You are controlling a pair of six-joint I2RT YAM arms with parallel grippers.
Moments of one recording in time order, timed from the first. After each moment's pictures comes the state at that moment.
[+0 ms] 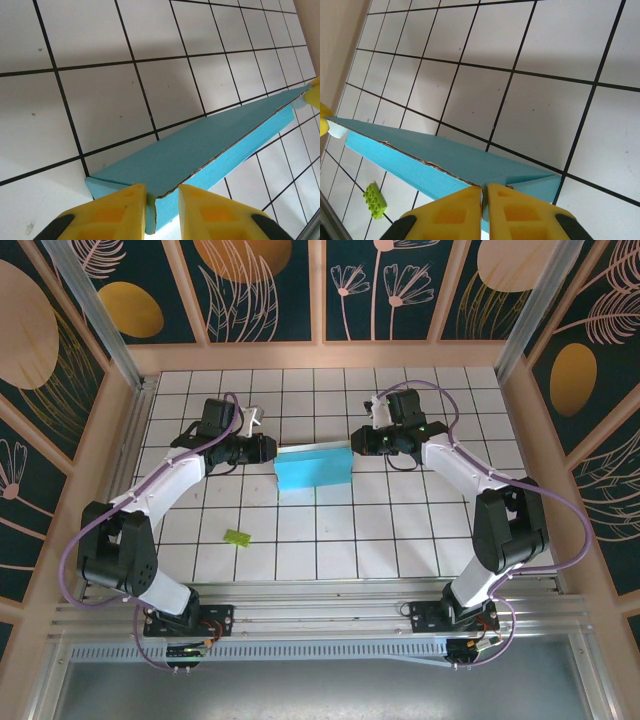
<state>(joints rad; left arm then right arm) -0.29 1.54 1.11 -0.41 0.48 -0.35 0.39 1.64 1.21 -0.39 -0.48 0.31</state>
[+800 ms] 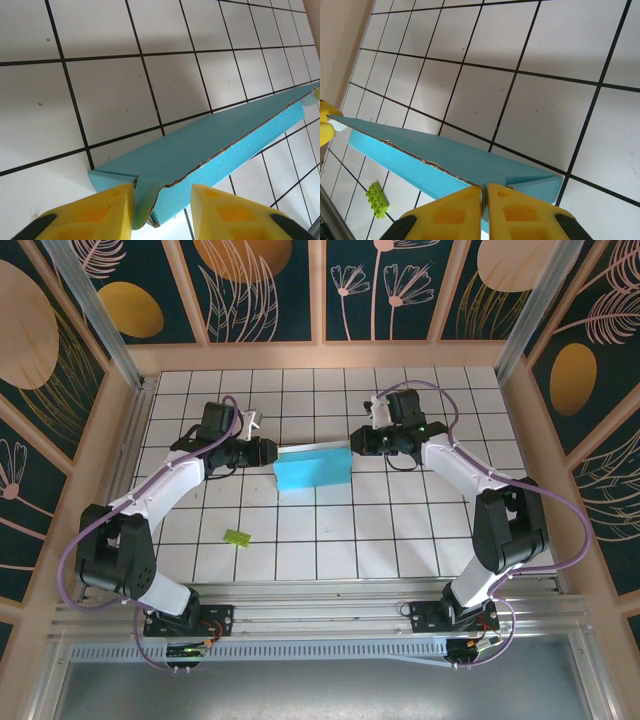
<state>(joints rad) -0.29 1.52 1.08 -0.41 0.46 -0.36 0.39 1.64 1.21 -0.38 -0.49 0.31</state>
